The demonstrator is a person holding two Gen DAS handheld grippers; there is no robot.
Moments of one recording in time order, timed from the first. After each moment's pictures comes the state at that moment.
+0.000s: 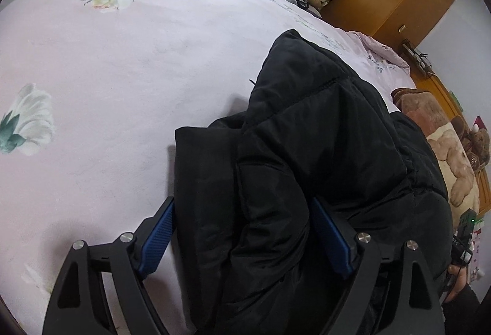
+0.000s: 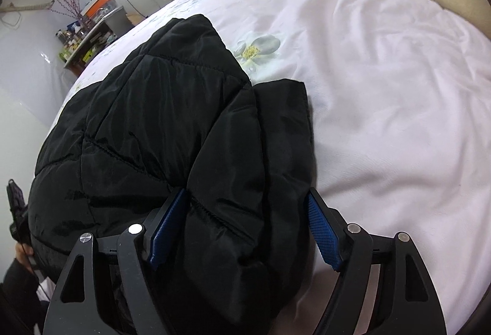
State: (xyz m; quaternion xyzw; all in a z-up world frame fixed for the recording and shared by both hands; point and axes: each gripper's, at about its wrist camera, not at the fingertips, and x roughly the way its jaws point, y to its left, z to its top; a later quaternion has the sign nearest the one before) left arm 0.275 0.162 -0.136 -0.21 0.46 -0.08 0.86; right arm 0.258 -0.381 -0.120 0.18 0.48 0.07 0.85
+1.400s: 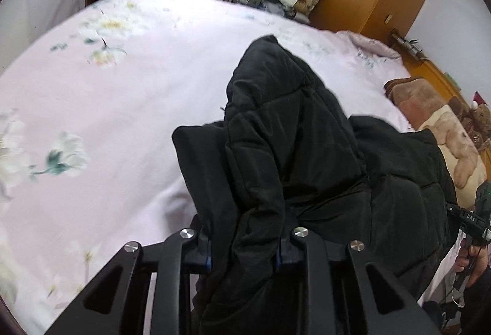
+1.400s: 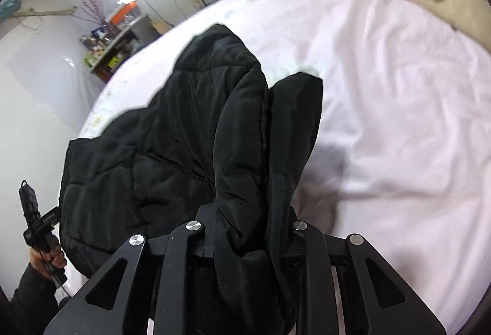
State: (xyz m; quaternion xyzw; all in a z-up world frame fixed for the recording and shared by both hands) left arm 0.213 0.139 -0.055 -0.14 0.43 -0.06 0.89; right arm 0.226 -0.373 -0.049 0.18 0.45 0.12 0.86
